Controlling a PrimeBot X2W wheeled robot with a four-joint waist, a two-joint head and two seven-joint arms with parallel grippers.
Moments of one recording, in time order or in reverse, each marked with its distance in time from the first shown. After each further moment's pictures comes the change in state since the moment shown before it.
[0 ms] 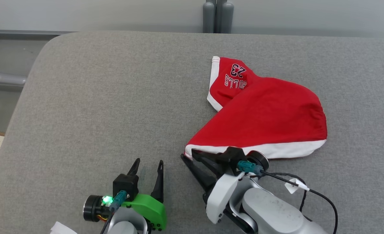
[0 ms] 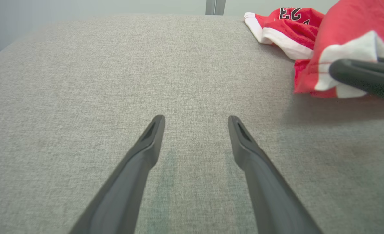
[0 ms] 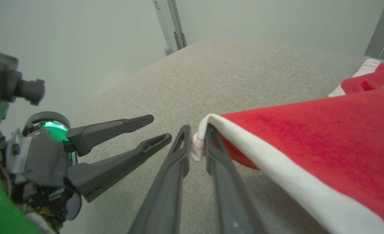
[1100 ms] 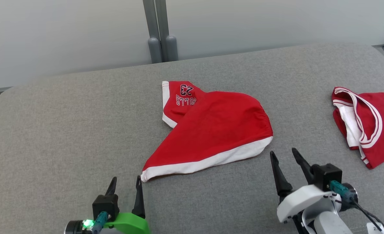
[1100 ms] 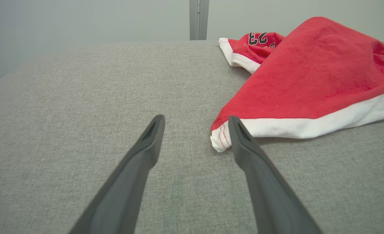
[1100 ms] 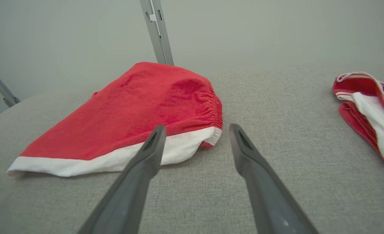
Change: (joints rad) left arm 0.140 0.000 0.155 -0.083 0.072 0.034 0.000; right arm 0.360 0.000 -0.695 -0.183 -0.300 0.000 -0.002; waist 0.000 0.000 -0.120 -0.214
